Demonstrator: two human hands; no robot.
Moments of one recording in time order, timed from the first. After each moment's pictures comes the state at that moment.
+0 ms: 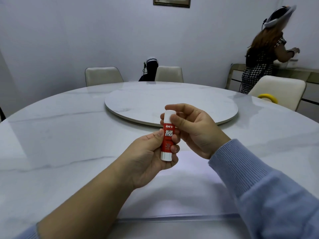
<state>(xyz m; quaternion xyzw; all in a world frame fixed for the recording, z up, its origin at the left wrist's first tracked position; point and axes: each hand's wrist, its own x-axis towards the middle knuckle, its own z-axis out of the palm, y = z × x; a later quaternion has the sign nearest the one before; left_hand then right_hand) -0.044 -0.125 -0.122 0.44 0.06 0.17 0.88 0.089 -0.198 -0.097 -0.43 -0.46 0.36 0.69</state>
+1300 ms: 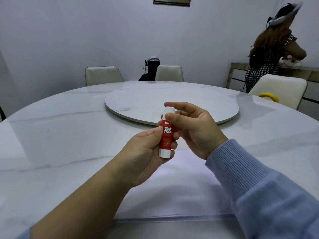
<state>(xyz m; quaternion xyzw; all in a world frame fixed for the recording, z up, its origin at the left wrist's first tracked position) -0.048 -0.122 -0.118 0.48 0.06 0.20 0.85 0.075 -0.198 -0.093 -0.45 -0.43 0.32 0.71</state>
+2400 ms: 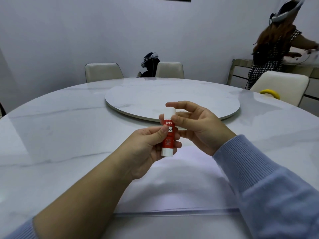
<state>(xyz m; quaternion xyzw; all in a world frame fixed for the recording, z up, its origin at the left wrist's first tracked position) -0.046 -0.119 -0.122 0.53 0.13 0.23 0.81 0.090 -0.204 -0.098 -0.48 -0.47 0.37 0.65</state>
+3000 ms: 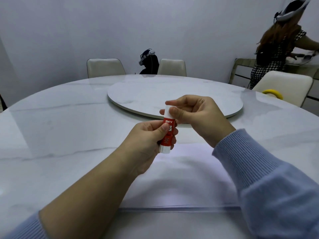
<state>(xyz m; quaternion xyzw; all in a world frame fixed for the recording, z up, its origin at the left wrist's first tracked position) -0.045 -0.110 -0.130 0.58 0.14 0.28 0.75 0.080 -0.196 -0.085 -0.54 -0.52 0.24 0.62</state>
